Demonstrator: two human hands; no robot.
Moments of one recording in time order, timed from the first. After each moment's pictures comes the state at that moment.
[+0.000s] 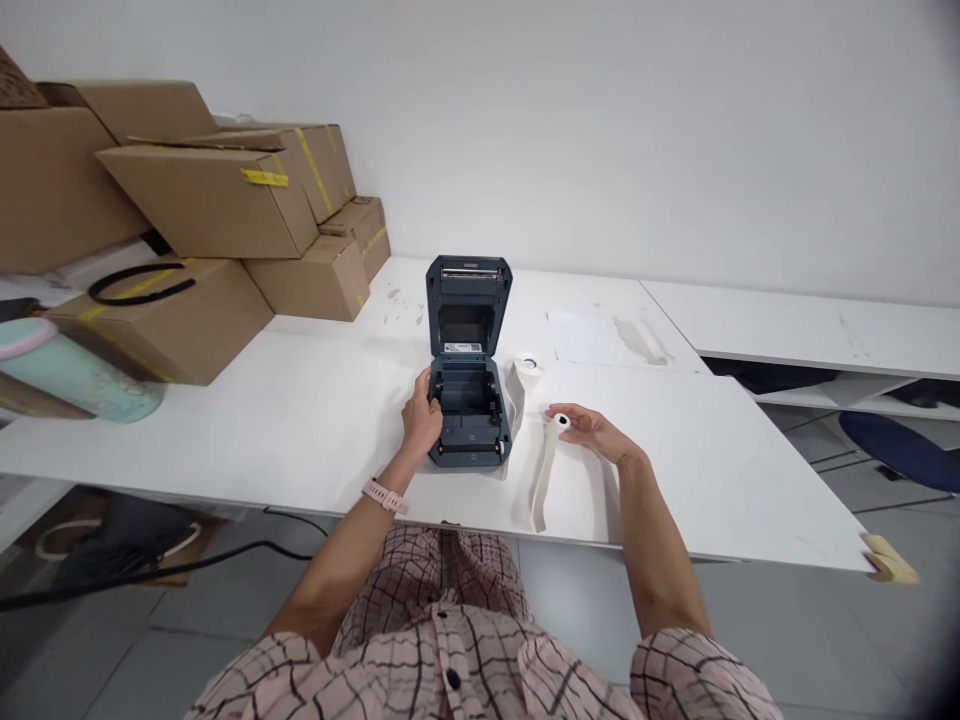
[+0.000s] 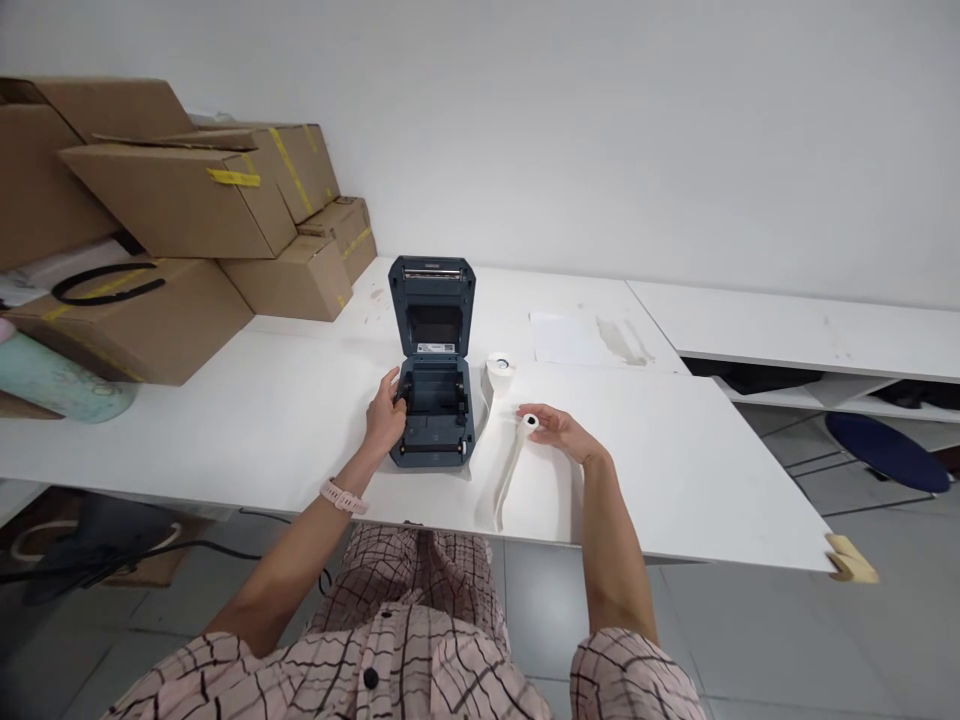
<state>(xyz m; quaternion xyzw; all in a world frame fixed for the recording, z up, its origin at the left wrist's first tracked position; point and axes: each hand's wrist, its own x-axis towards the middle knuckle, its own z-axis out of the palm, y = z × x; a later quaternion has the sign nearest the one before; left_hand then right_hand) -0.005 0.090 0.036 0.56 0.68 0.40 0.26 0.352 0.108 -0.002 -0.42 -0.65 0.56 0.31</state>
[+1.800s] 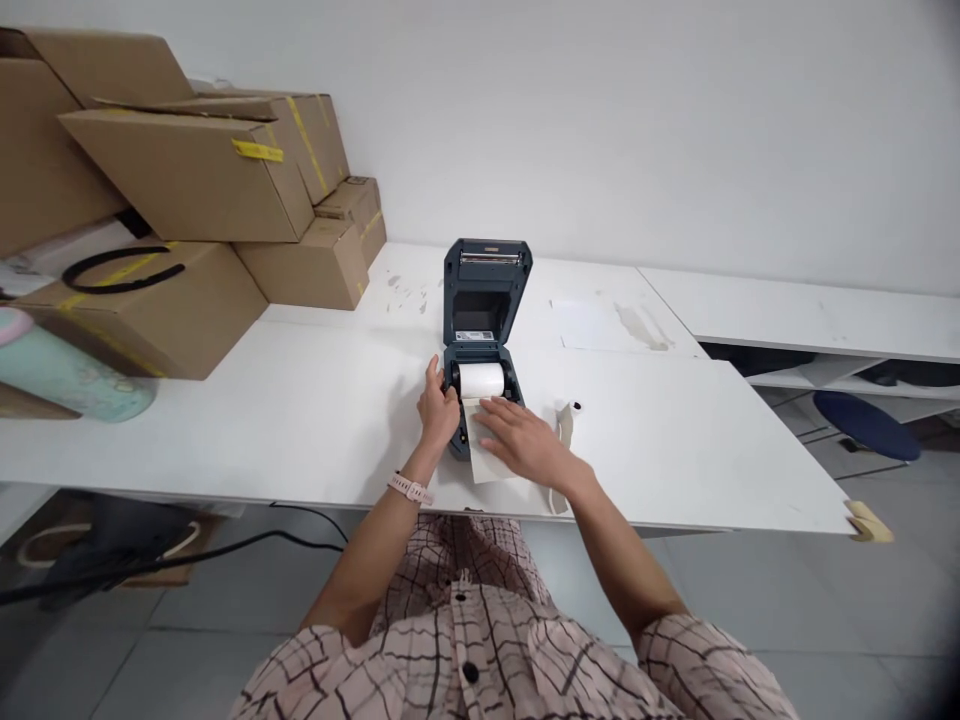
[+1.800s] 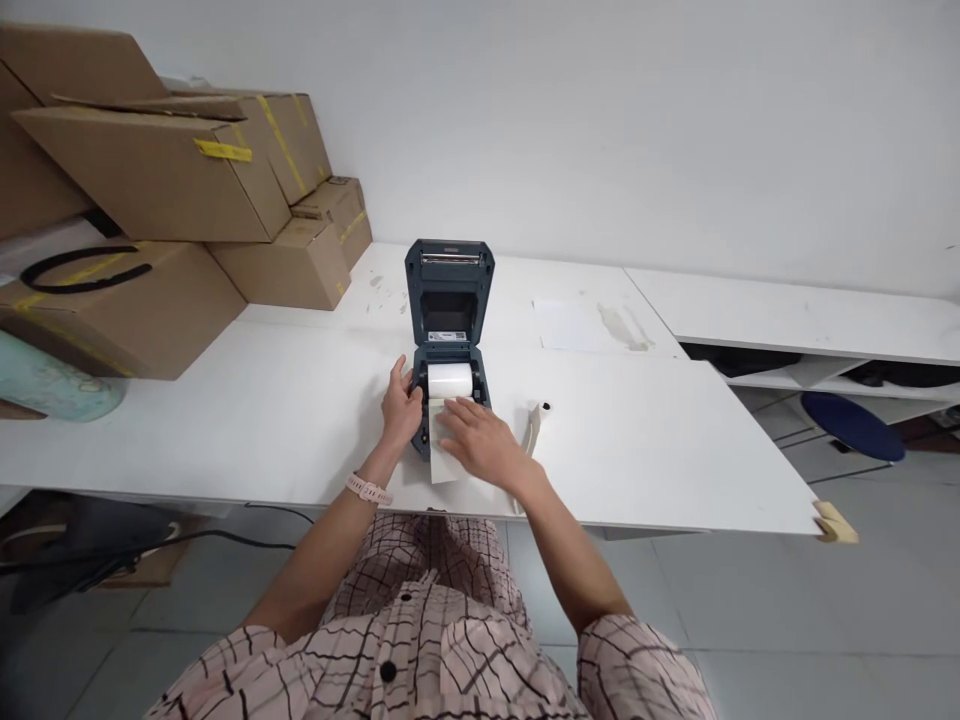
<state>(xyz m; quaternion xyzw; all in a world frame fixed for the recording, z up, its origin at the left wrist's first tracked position) -0.005 0.087 0.031 0.51 0.64 0.48 0.32 0.173 0.041 0.072 -0.39 -0.90 0.09 0.14</state>
